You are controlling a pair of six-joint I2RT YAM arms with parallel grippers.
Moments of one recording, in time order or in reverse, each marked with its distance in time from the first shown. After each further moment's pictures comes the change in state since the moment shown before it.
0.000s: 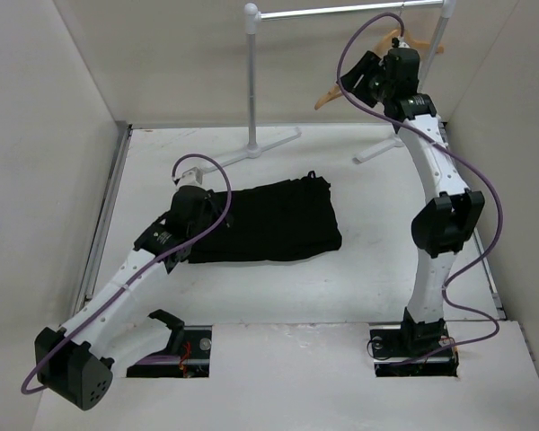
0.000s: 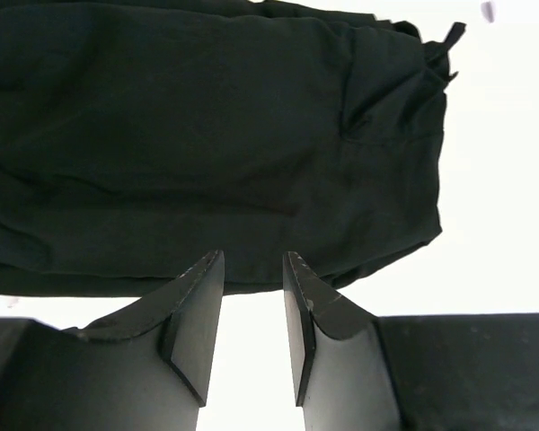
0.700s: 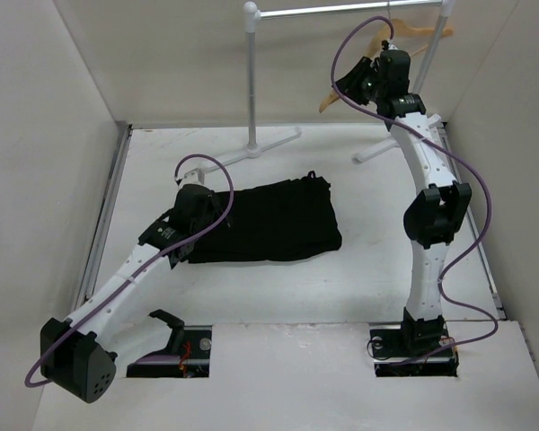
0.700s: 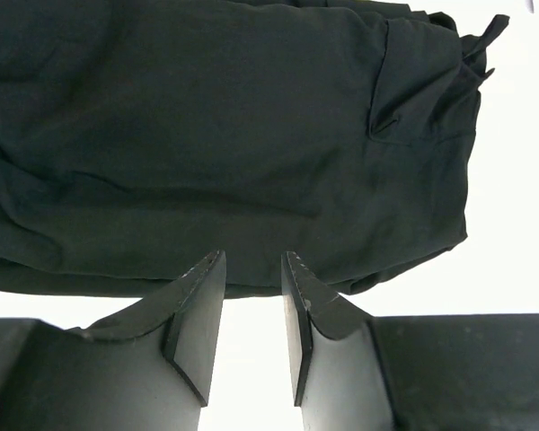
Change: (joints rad) left arm 0.015 0.048 0.000 -0.005 -0.002 0.005; right arm 0.000 0.138 0.111 0.024 -0.075 0.003
